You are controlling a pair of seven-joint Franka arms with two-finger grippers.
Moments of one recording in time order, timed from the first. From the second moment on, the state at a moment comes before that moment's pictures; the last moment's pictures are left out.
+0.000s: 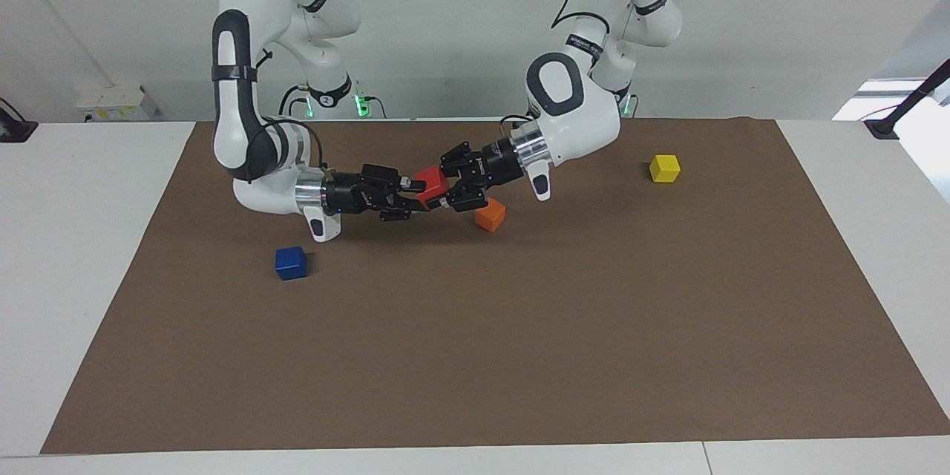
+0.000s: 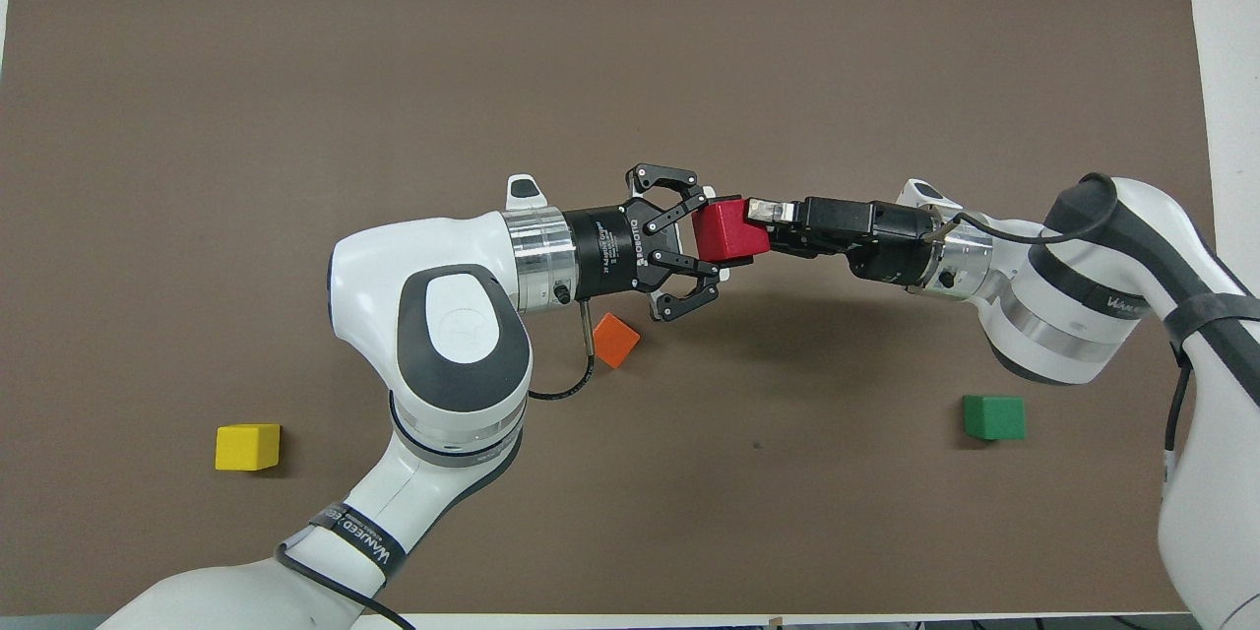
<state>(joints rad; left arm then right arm) -0.52 0.22 -0.14 -1.90 -1.63 2.42 -1.03 0.12 0.25 -0.05 -2.16 1.85 1.63 -0.84</state>
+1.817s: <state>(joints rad) -0.50 0.22 -0.14 -1.89 -1.63 2.40 -1.03 0.15 0.24 -0.05 -2.16 1.86 1.70 -0.81</state>
